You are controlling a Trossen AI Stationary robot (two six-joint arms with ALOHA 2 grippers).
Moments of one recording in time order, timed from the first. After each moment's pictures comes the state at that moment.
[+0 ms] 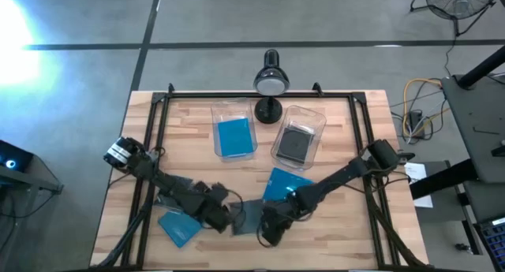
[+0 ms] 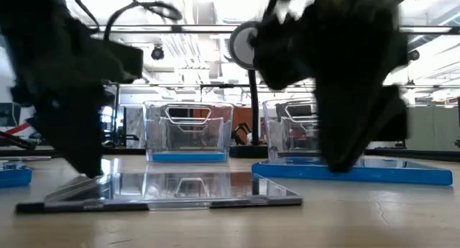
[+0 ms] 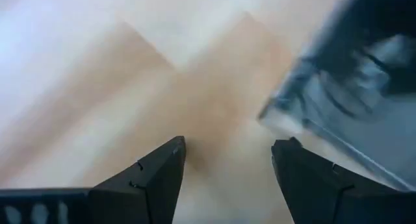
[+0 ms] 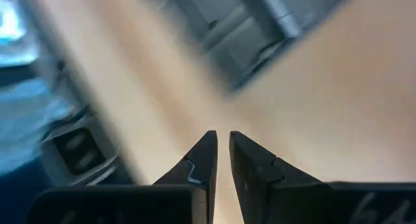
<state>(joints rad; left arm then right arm) -0.56 1.80 1.07 -0.70 -0.34 -1.34 0.45 1.99 1.25 -0.27 -0.24 1.20</state>
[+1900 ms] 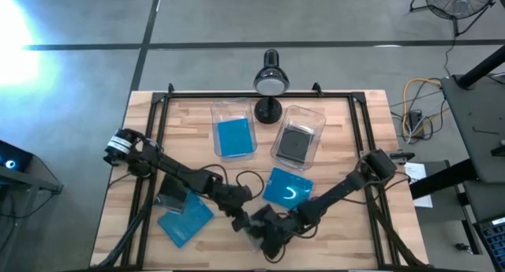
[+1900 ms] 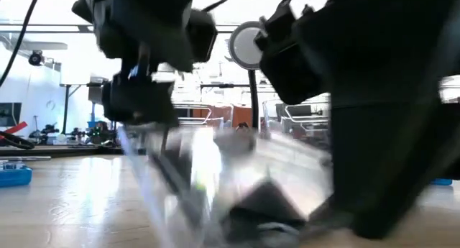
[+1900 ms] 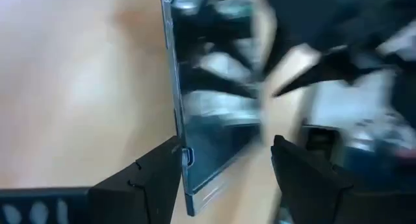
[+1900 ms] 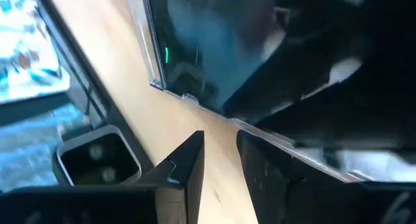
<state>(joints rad) -0.36 1.75 1.01 0.00 0.24 -1.01 0.56 2.10 1.25 -0.10 -0.14 1.42</state>
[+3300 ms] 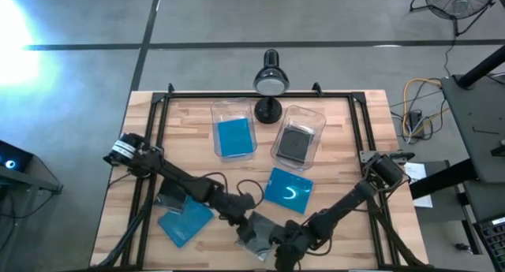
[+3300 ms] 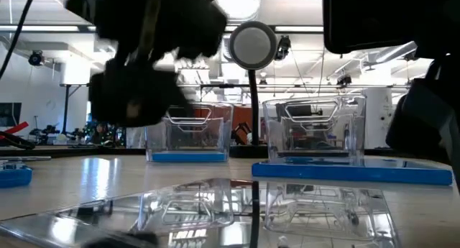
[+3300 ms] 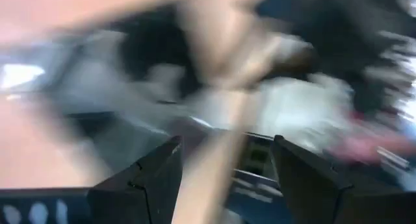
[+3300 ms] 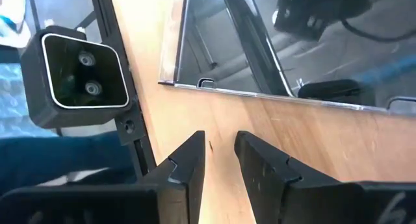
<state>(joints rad) -0.41 1.81 1.05 0.12 0.20 -1.20 0.68 2.10 1.25 -0.13 0.06 1.15</state>
